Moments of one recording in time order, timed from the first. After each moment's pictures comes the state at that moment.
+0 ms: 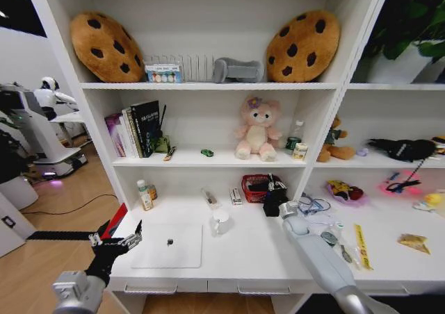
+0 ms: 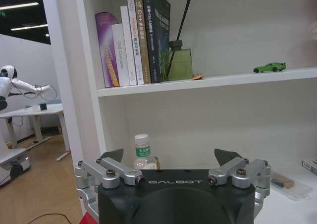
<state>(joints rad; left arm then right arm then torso) 1.93 -1.10 -0.80 -2.48 -0.45 0.22 -0.26 -0.70 1.11 0.17 1.06 0.37 0.50 0.04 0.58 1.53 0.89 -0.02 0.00</state>
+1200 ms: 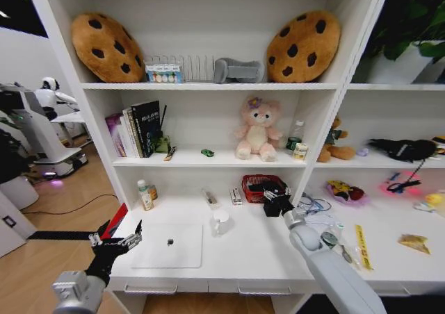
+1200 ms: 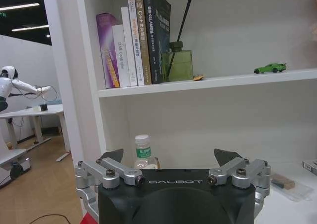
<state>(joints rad) 1.93 -1.10 -0.81 -2.48 -0.45 0.22 -0.26 -1.13 0.93 0.31 1.73 0.45 0.08 0.21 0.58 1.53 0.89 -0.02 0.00</state>
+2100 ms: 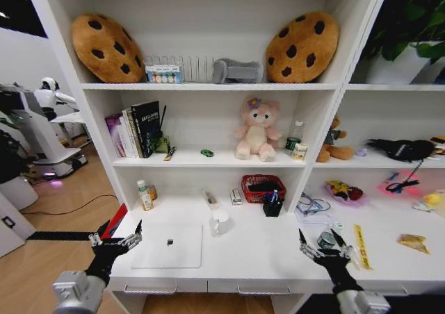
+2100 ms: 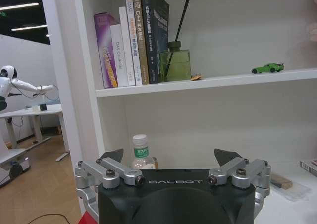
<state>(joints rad) 1.93 -1.10 -0.81 -2.48 -0.45 0.22 -0.26 -1.95 1.30 0.76 2.29 0.21 0.08 0.12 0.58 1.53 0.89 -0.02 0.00</state>
